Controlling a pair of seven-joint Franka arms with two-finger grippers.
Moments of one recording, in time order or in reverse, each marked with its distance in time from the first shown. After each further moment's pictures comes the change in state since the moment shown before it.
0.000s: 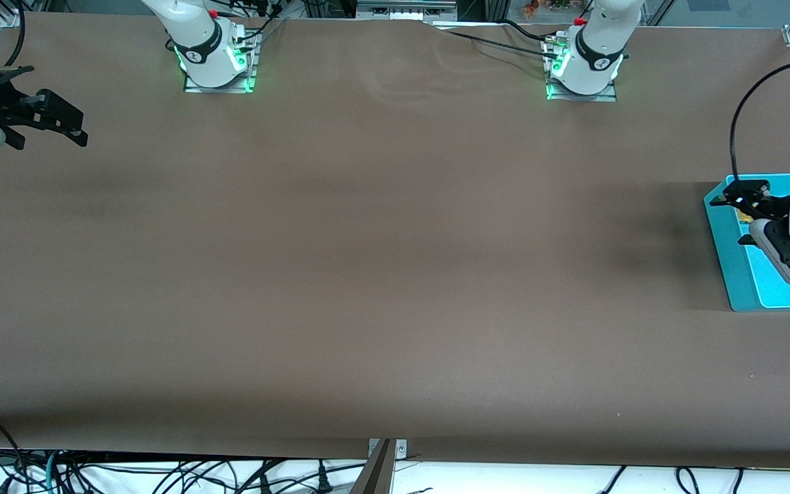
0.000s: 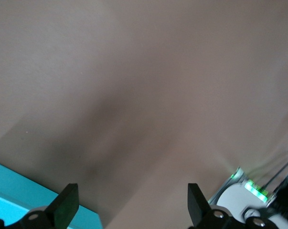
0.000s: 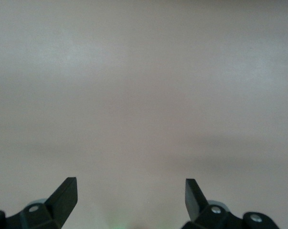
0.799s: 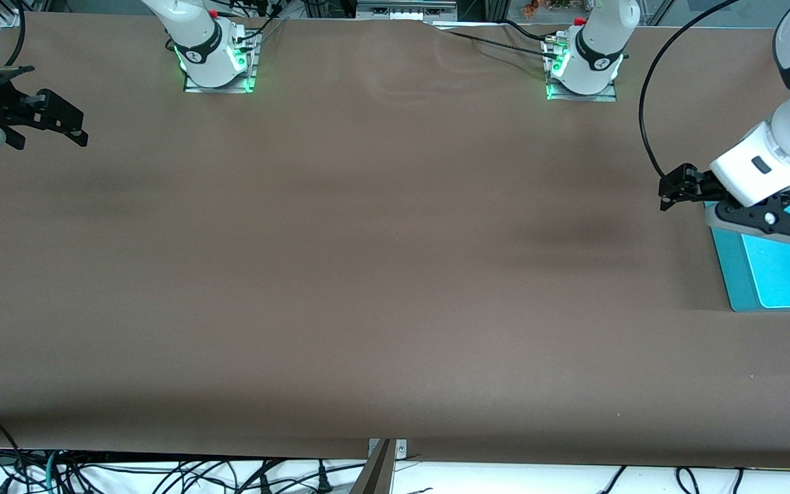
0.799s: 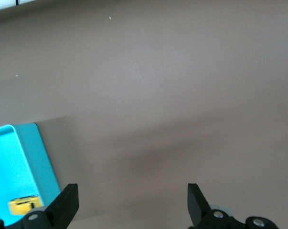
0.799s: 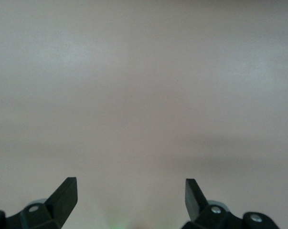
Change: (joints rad) left arm -0.623 -0.363 0.552 -0.194 -0.129 0.264 -0.597; right arm 0.000 0.000 0.000 0.000 0.000 0.000 0.000
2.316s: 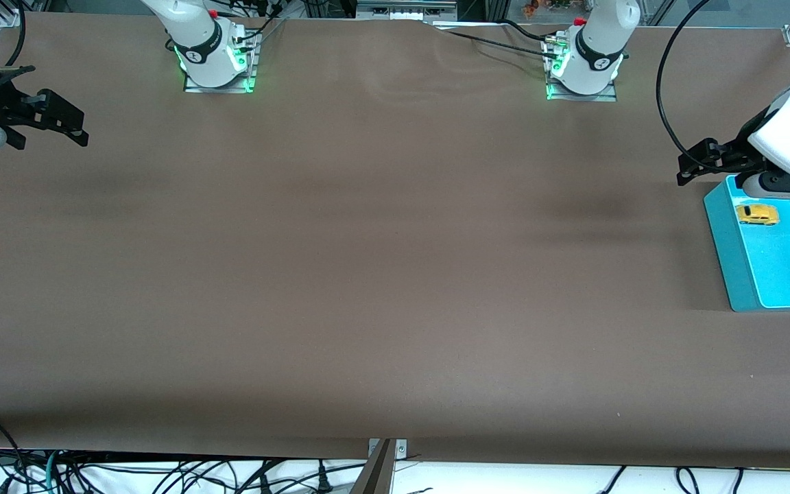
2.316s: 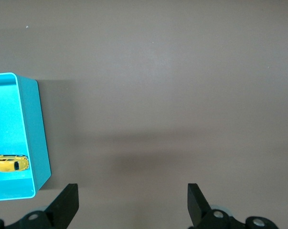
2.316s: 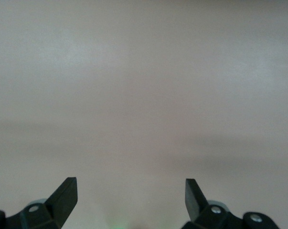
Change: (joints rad) left arm -0.081 -0.135 0.152 -0.148 -0.053 -0.008 -0.107; right arm 0.001 0.000 0.000 0.000 0.000 -0.001 0.000
